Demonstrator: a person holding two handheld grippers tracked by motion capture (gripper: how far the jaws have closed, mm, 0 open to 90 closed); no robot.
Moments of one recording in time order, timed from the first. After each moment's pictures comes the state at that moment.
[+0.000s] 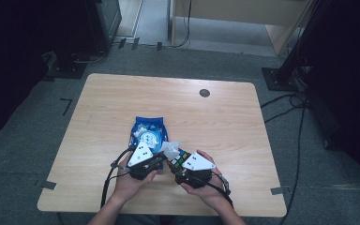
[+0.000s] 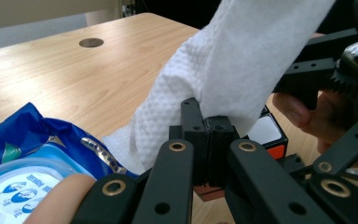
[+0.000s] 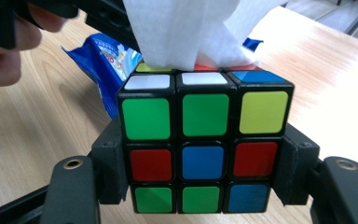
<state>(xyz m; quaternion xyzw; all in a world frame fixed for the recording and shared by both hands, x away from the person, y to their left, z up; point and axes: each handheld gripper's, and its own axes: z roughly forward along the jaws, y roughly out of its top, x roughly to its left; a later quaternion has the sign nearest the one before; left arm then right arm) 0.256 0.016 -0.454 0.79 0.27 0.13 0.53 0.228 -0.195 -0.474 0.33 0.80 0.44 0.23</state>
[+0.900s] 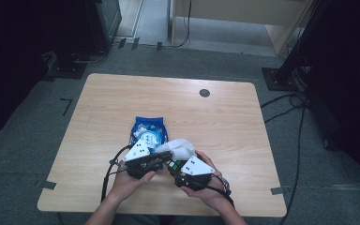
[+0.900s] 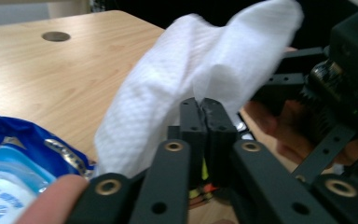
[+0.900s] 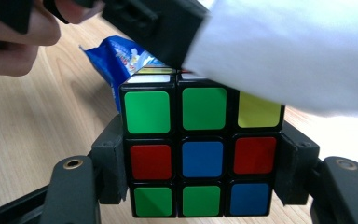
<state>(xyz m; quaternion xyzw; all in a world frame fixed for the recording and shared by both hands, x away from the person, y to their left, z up) 0.261 0.021 -0.450 0.78 0.26 0.04 0.56 0.222 -0.192 -0.474 0.28 0.81 0.45 0.25</state>
